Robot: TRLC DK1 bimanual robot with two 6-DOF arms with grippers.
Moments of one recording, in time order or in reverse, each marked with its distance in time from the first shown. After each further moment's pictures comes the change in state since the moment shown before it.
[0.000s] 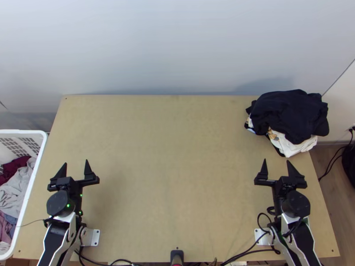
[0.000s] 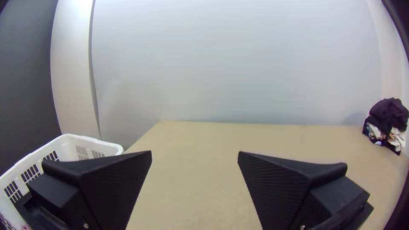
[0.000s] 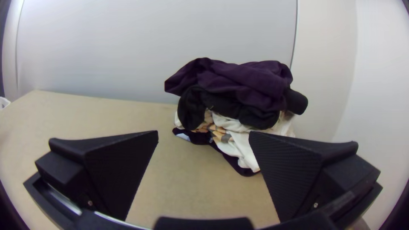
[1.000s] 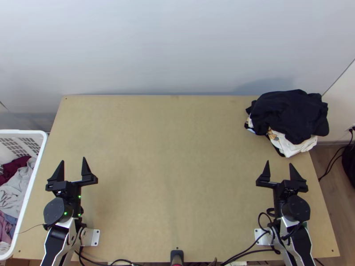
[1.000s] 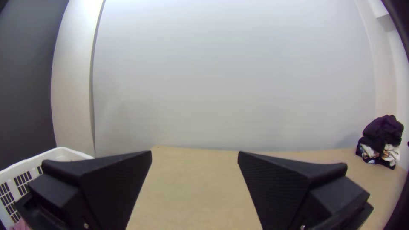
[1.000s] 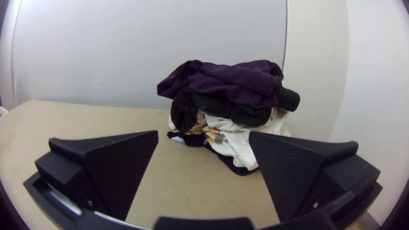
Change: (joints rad) left arm -0.024 -0.123 -0.063 0.056 0.004 -0.003; right arm -0.028 -0.126 -0.051 -0.031 0.011 0.019
